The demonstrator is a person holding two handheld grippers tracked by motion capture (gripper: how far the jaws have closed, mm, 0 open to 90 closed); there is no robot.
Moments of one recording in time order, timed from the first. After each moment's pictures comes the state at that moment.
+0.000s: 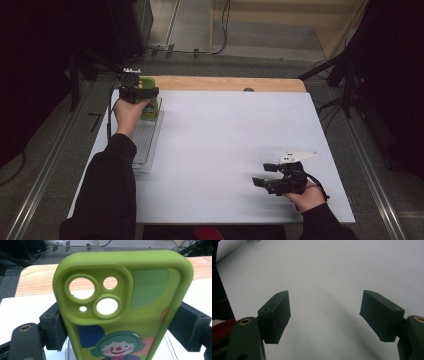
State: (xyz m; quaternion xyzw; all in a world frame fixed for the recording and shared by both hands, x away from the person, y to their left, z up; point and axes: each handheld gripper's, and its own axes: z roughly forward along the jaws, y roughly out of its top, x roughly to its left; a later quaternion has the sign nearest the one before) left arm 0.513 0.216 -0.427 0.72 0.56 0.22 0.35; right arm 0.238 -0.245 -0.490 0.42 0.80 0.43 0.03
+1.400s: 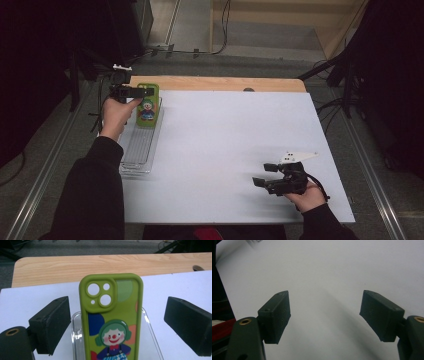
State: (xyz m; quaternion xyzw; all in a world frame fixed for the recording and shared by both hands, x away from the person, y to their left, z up) left arm 0.492 0.237 -0.395 0.73 0.56 0.16 0.36; right arm 0.237 -0.246 -0.490 0.42 0.80 0.43 0.03
